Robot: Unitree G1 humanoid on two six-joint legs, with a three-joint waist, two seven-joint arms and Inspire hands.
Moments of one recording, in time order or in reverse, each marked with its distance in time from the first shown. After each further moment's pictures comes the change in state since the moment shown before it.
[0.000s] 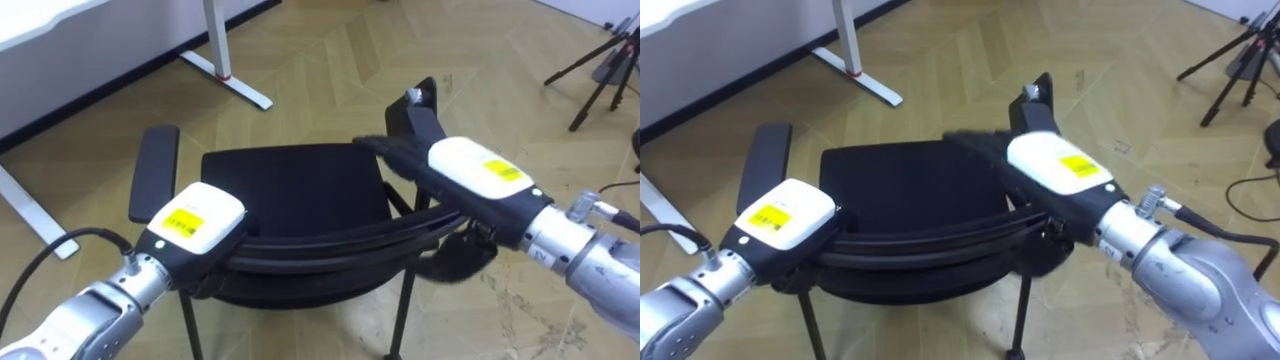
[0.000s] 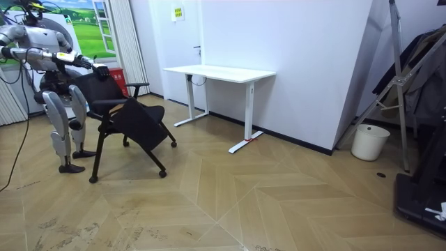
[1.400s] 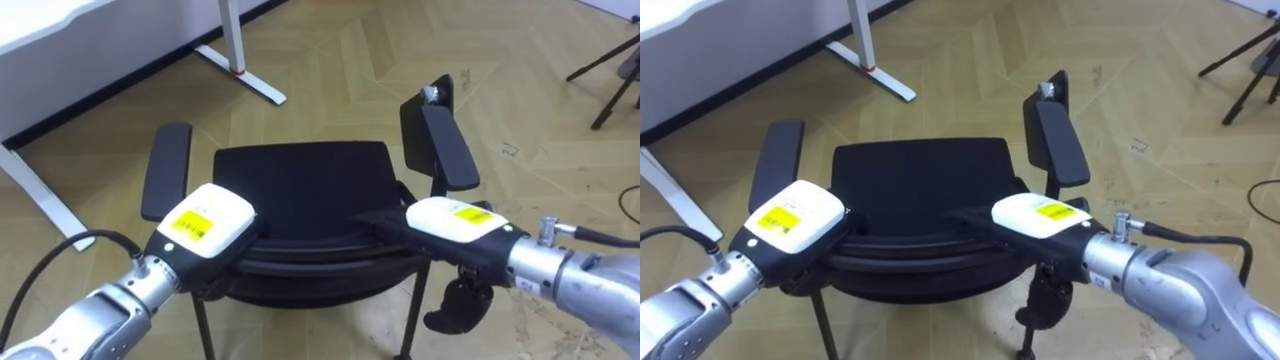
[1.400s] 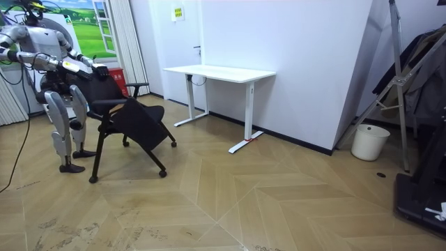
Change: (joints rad) left arm -0.021 0.004 -0.097 0.001 0.009 0.029 0.062; right arm 0.007 0.023 0.074 0.091 -0.162 0.020 0.103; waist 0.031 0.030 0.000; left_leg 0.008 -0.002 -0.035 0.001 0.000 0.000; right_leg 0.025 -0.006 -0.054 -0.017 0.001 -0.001
